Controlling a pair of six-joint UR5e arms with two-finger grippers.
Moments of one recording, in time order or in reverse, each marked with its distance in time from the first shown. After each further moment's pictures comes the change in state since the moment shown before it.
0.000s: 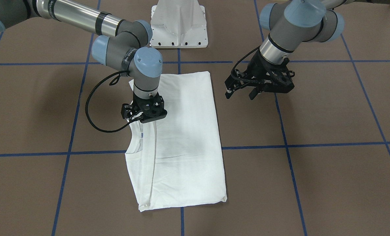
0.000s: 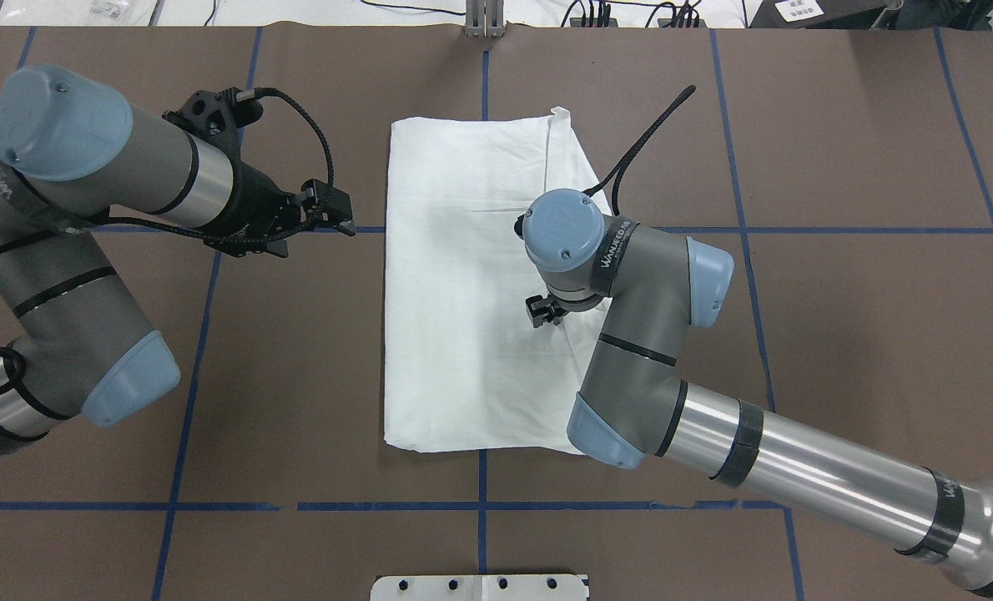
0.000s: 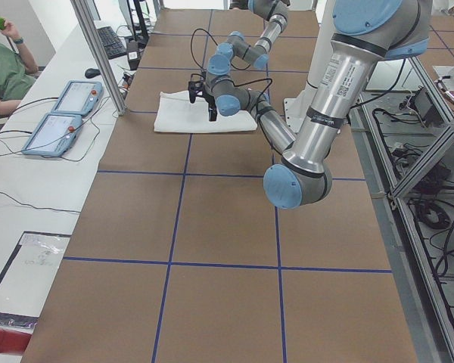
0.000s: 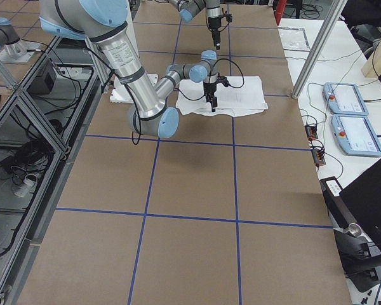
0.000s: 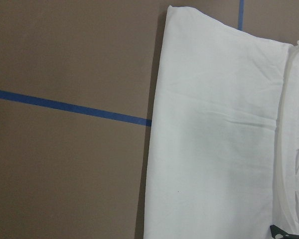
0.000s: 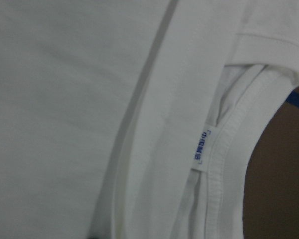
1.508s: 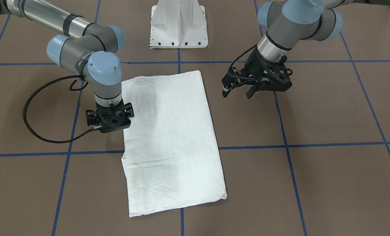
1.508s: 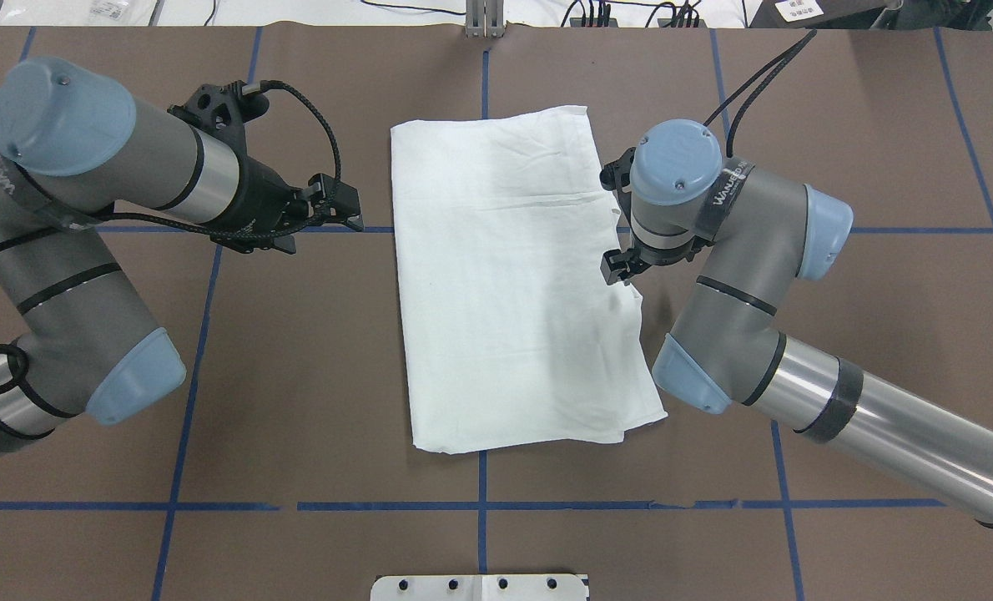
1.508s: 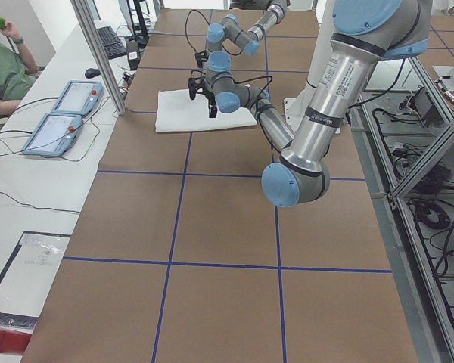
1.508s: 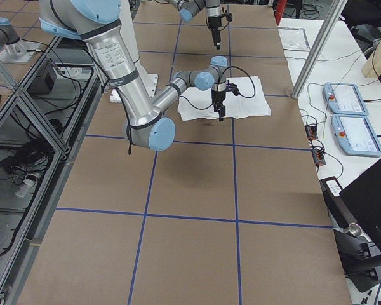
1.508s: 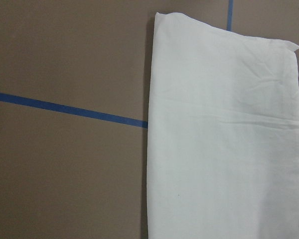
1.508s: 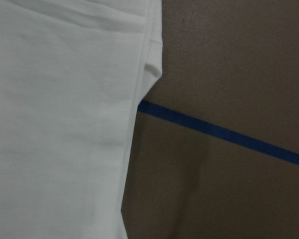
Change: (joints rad) left arm 0.001 -0.017 -0.008 0.005 0.001 -0.011; right arm 0.142 -0.126 0.130 -0.008 0.106 -0.065
